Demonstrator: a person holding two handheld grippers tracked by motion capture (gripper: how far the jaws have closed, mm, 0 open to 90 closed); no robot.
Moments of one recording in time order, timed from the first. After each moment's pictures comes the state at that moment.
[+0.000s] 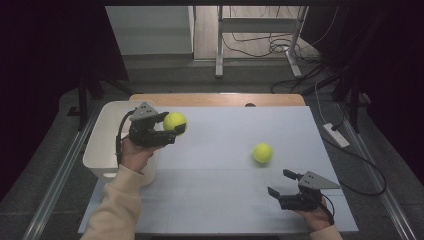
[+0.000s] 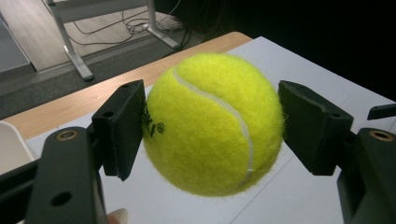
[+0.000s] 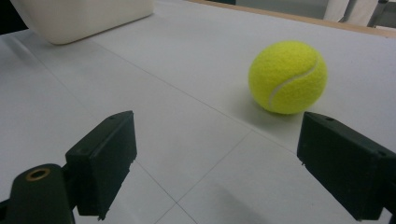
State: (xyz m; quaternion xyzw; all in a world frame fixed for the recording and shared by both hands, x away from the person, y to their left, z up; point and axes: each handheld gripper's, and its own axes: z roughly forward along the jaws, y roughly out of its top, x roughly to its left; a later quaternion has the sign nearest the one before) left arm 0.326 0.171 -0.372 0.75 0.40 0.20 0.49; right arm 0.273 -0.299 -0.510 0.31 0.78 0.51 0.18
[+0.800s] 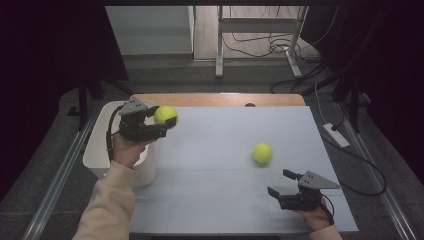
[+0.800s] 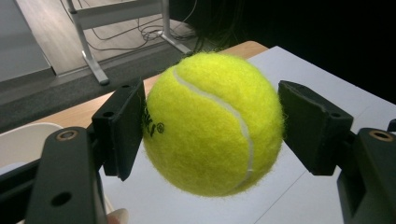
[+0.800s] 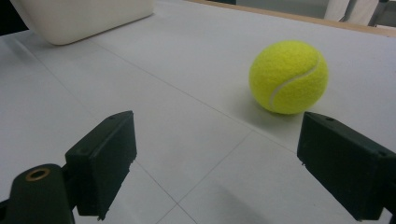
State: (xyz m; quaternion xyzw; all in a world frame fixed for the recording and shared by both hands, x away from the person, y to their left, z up) left arm 0.331 0.192 -0.363 0.74 0.41 0.22 0.49; right arm 0.273 -0.299 -0.510 0.31 0.78 0.51 0.18
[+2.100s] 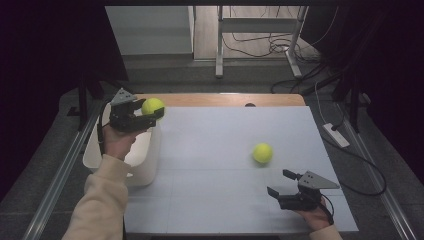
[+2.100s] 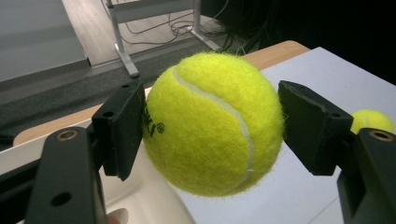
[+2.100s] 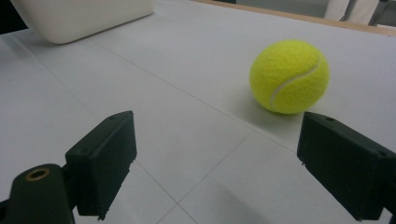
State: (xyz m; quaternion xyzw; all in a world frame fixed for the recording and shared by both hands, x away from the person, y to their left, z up) left arm 0.353 0.220 -0.362 0.72 0.46 0.25 0.46; right arm 0.273 -0.298 -0.511 0.31 0.78 0.51 0.18
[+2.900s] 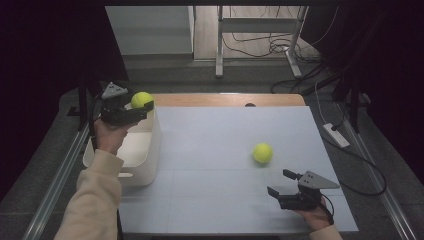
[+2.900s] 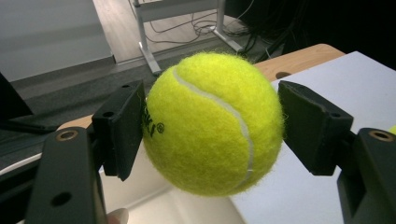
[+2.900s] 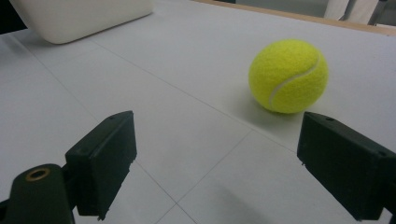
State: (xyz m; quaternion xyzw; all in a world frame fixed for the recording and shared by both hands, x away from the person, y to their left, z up) left arm 0.366 0.245 -0.360 0.70 0.49 0.28 0.44; right arm 0.274 -0.299 -0.511 0.31 0.78 0.51 0.18
